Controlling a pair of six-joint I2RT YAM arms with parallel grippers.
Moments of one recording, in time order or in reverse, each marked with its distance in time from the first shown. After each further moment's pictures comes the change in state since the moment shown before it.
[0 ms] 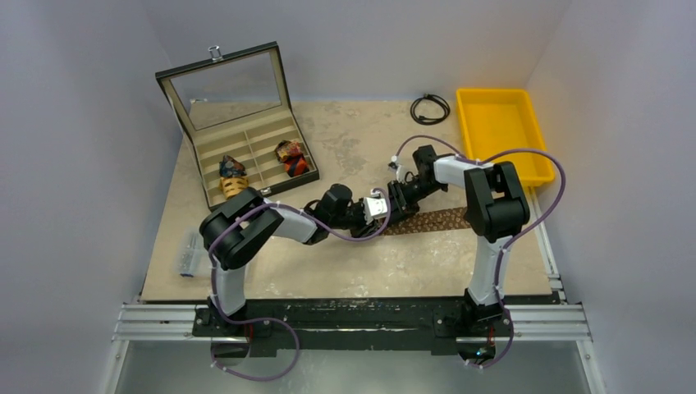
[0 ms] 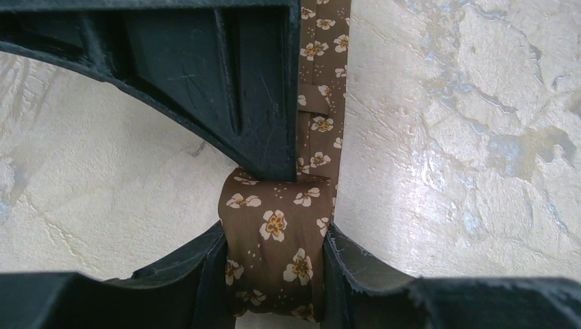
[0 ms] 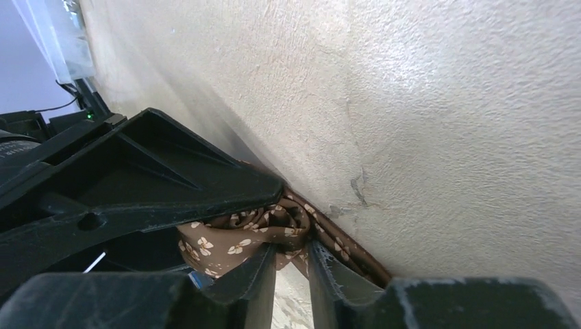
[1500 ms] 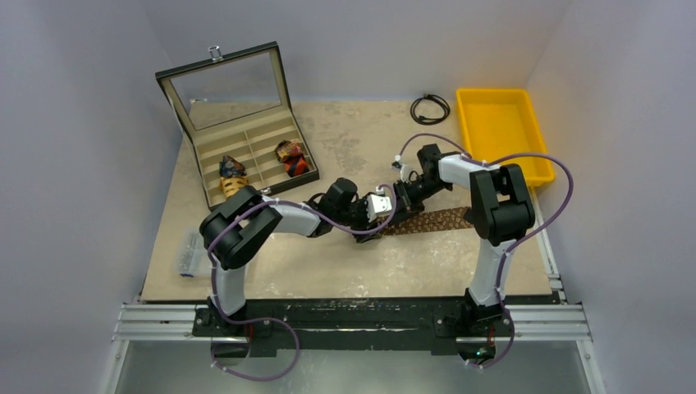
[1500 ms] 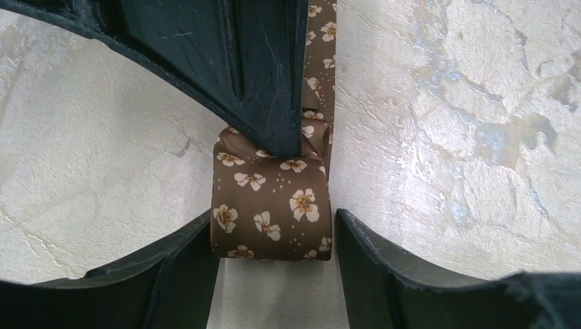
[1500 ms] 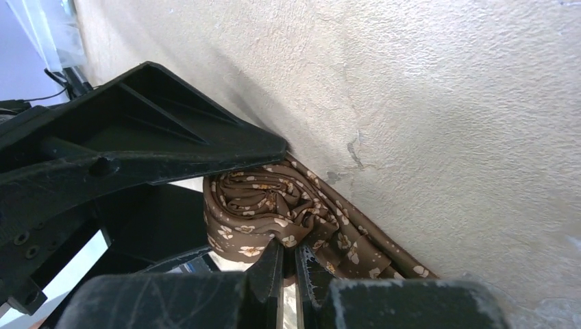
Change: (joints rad) left arm 0.000 -0.006 0.101 -0.214 0.035 0.039; right arm -0.014 -0.042 0.004 -0.071 0.021 -0.055
